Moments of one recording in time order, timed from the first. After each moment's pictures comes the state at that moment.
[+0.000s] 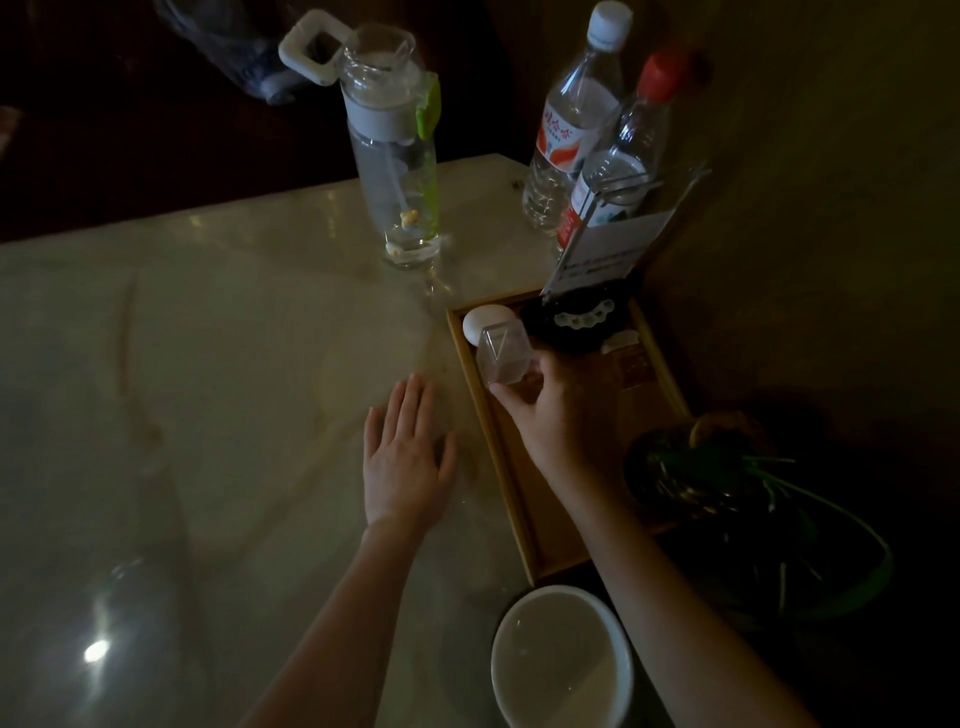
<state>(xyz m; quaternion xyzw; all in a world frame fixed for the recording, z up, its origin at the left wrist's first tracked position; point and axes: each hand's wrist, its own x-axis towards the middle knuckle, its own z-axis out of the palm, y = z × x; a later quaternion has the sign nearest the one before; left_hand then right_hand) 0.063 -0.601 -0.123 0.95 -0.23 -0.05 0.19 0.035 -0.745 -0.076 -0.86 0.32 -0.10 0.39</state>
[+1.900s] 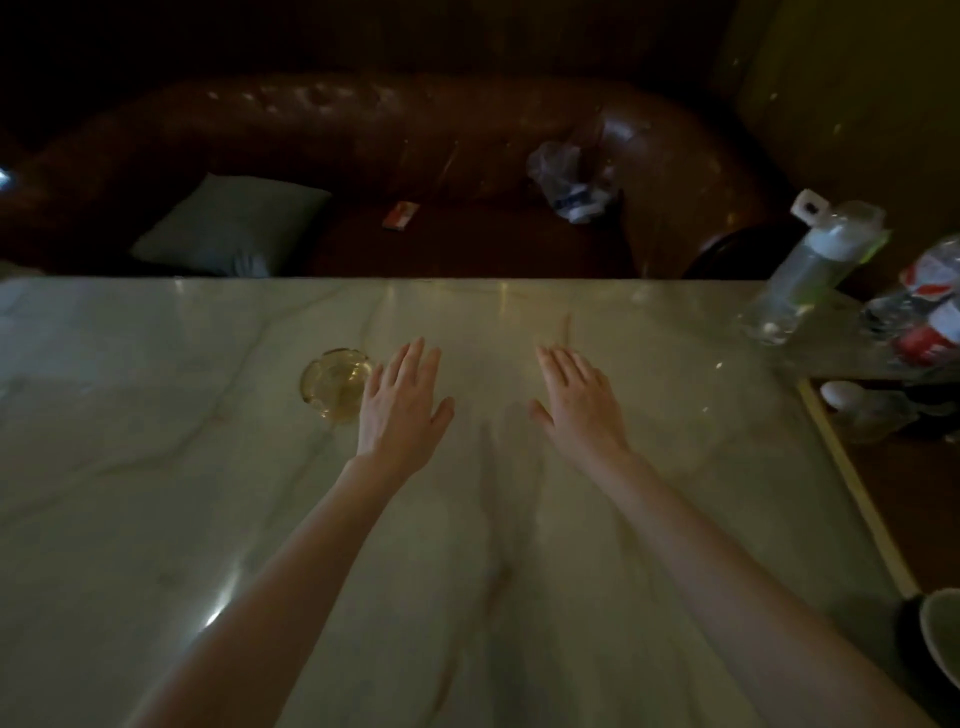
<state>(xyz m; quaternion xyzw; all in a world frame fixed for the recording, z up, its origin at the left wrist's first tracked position) 0.149 -0.152 0.019 0.98 -0.16 0.07 0.10 0.118 -0.352 0.027 -1.00 -0.03 -0.02 0.08</state>
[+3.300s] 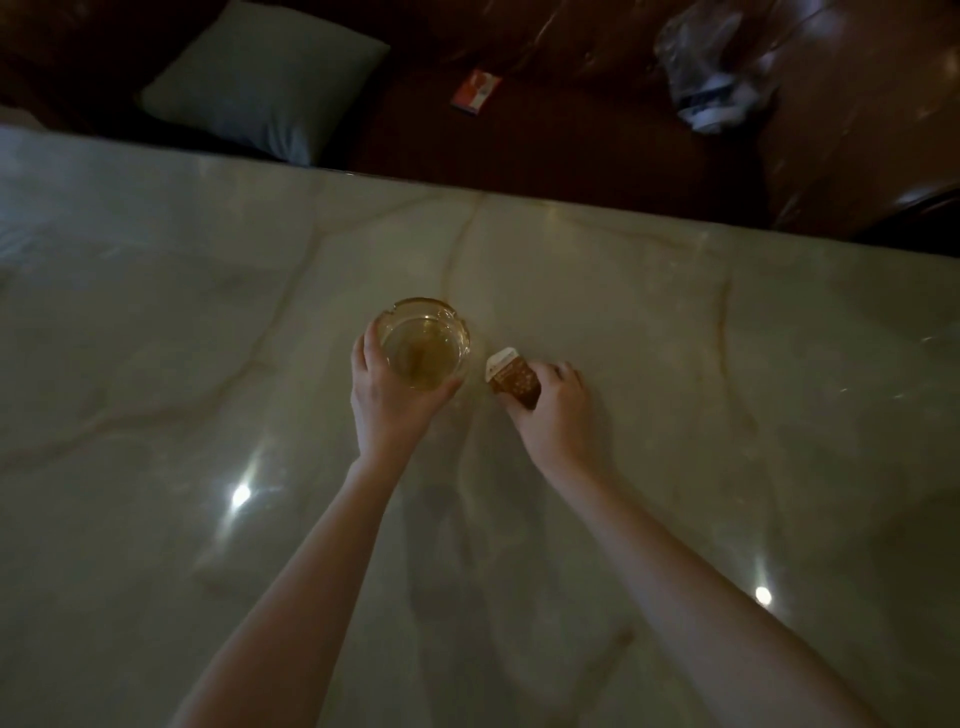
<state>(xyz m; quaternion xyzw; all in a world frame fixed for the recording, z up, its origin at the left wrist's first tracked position) 0.224 -0.050 -0.087 0.90 0.16 0.07 0.40 0.211 -0.206 -0.090 -0.94 0.10 -0.02 0.31</state>
